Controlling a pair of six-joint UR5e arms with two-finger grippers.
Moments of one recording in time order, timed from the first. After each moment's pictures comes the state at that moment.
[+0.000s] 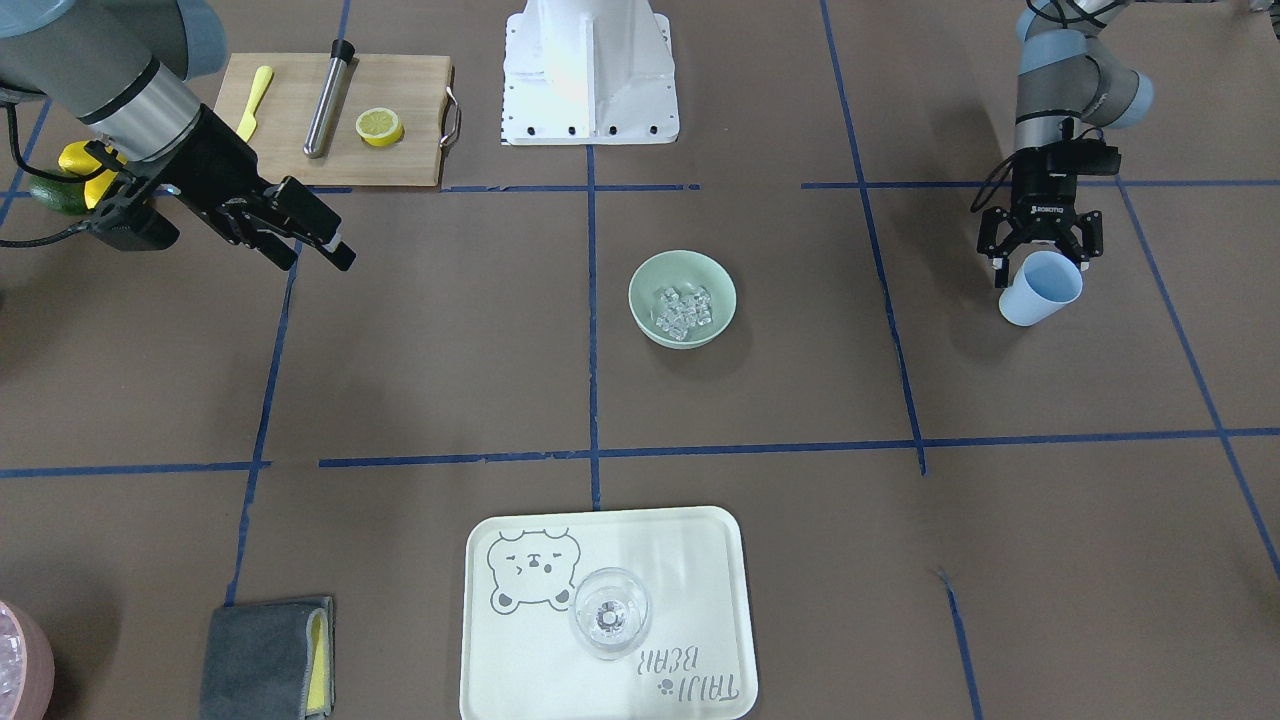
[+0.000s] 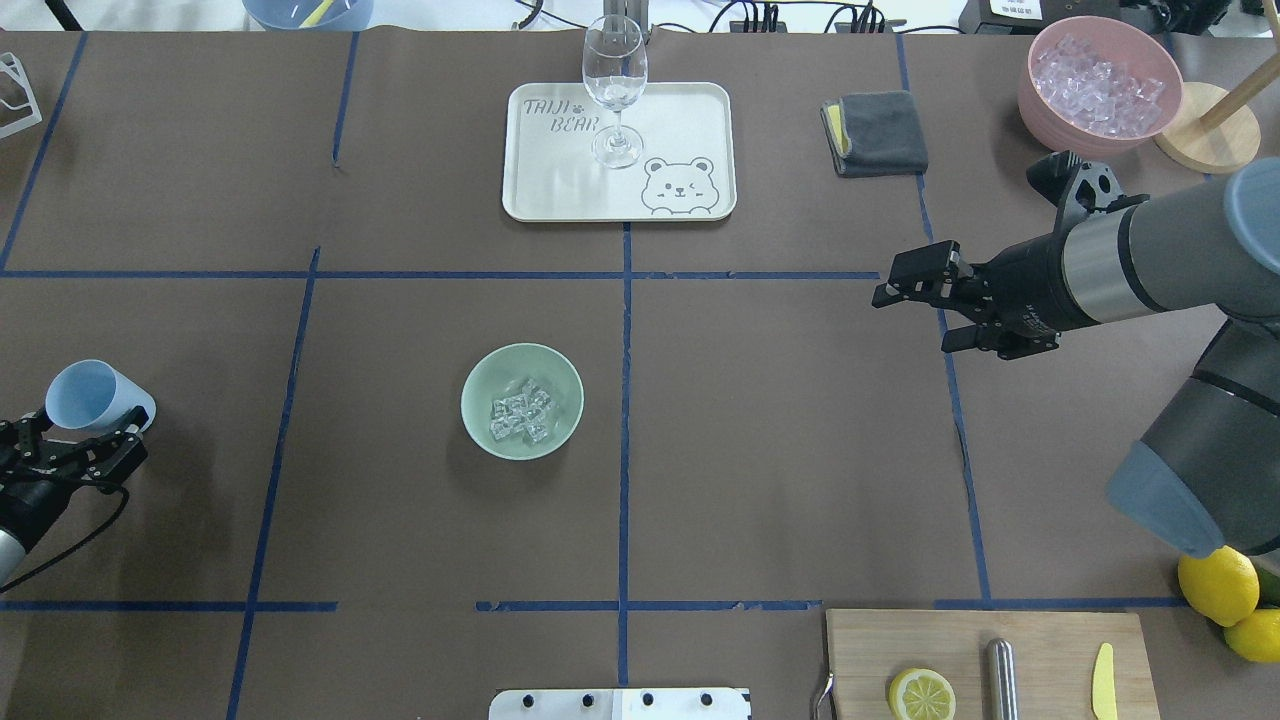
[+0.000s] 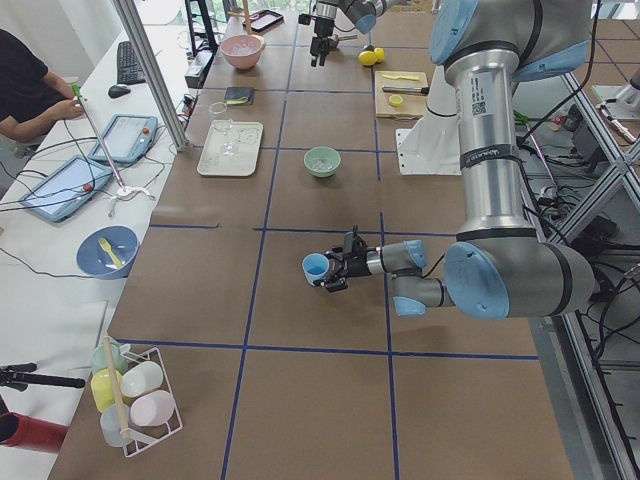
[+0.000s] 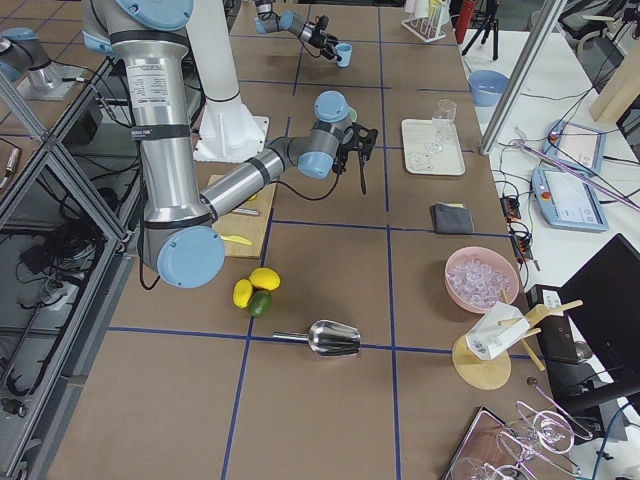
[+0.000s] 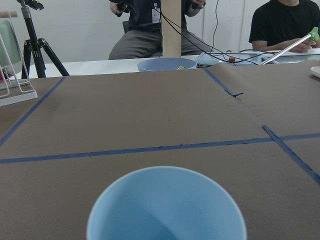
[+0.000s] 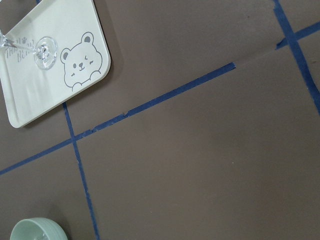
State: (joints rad) left arm -0.20 -1.25 -1.52 -3.04 -0.67 -1.13; right arm 0.81 -1.44 1.98 -0.97 2.13 1.58
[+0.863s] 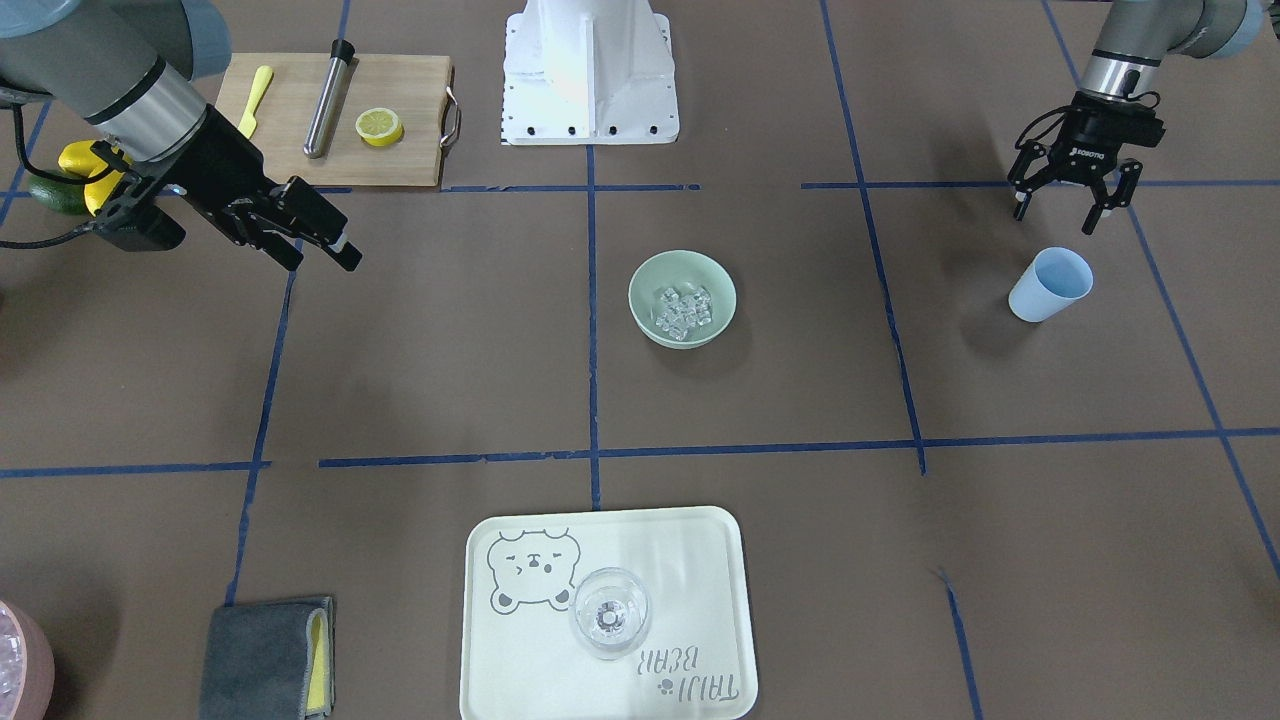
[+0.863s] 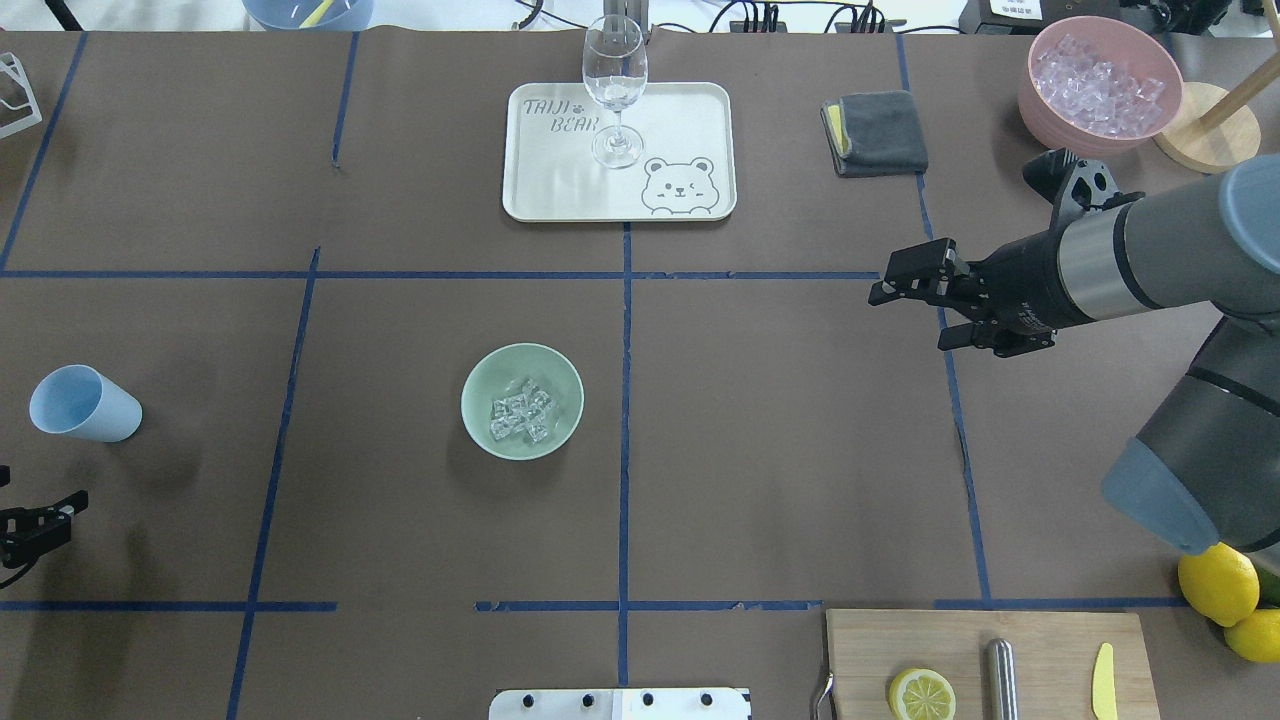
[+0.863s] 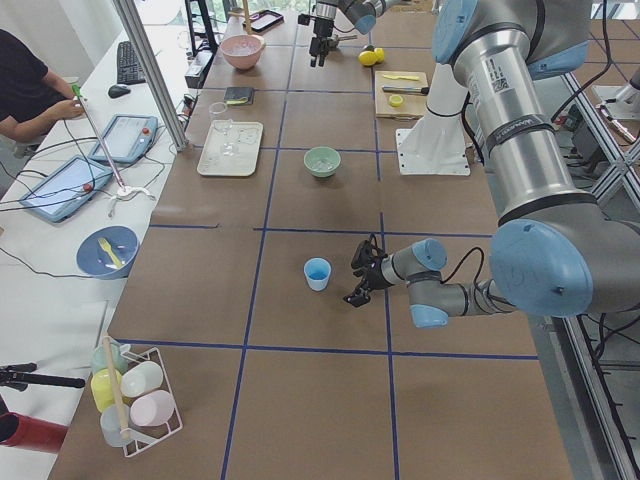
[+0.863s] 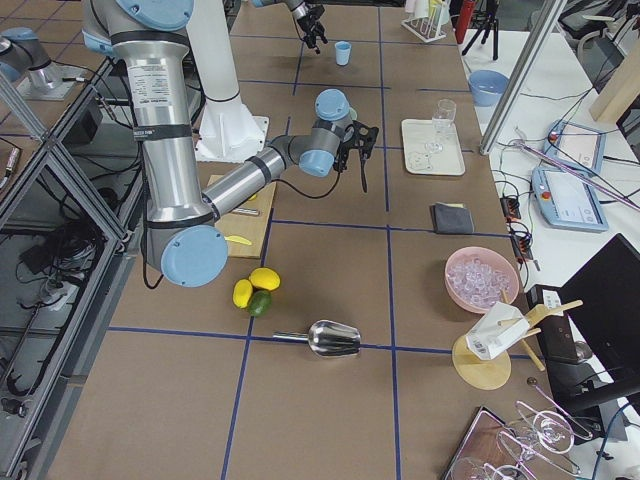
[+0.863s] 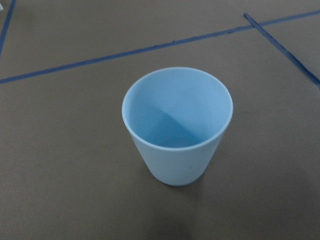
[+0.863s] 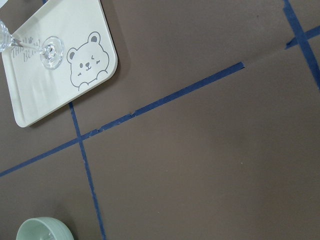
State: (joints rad) left arm -0.29 -1.00 -1.71 -3.04 -1.23 -0.96; right arm 0.80 -1.43 1.98 -0.97 2.11 1.59
